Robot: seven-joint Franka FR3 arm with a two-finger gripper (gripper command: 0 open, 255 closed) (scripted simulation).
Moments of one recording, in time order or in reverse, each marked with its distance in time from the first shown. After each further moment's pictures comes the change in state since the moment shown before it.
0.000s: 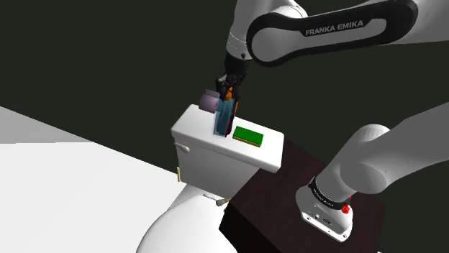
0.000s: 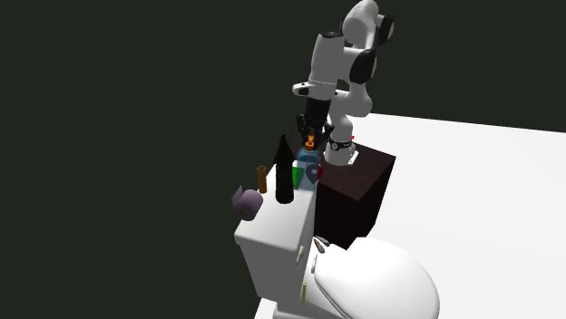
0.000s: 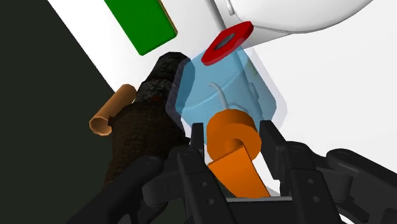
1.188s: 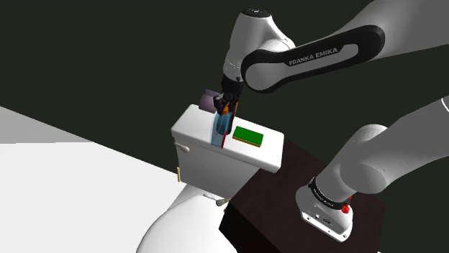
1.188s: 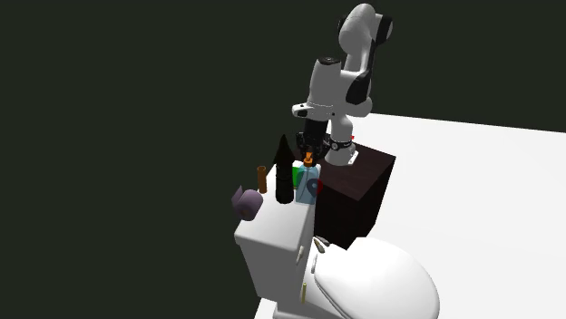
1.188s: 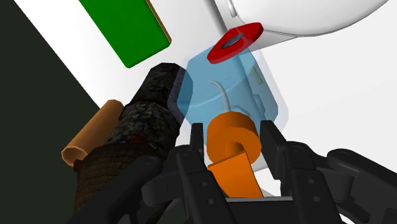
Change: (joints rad) arm -0.004 0.067 0.015 -0.122 -0.012 0.189 0.019
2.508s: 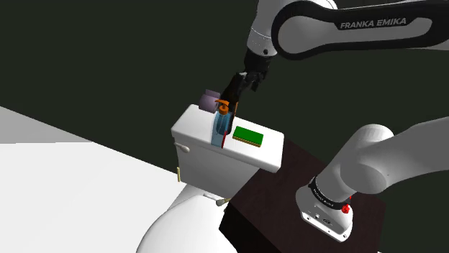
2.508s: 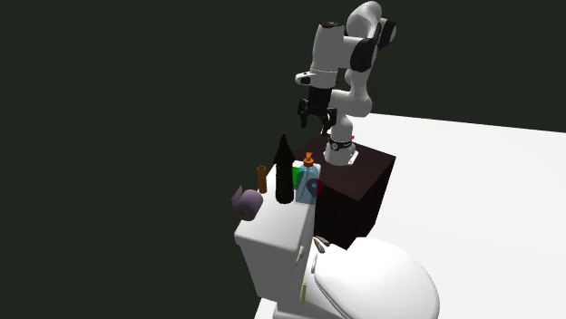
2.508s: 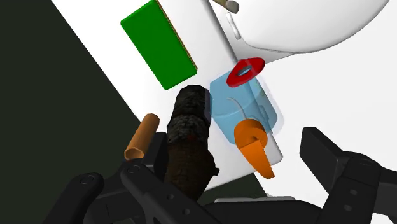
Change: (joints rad) arm 0.007 -0.240 -0.063 0.044 0.038 -0.327 -0.049
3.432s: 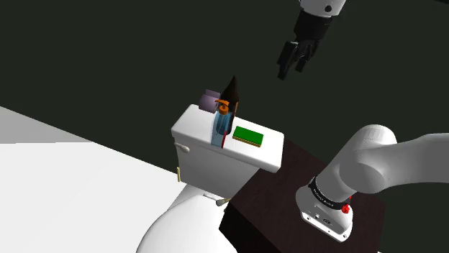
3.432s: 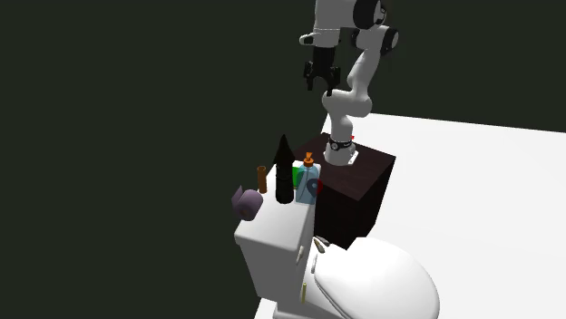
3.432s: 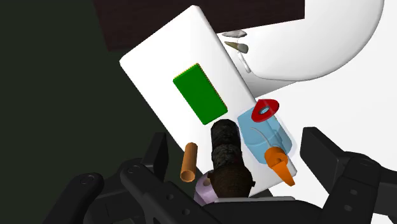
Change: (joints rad) arm -0.028 -0.245 -0.103 0.133 -0.020 -0.462 -0.047
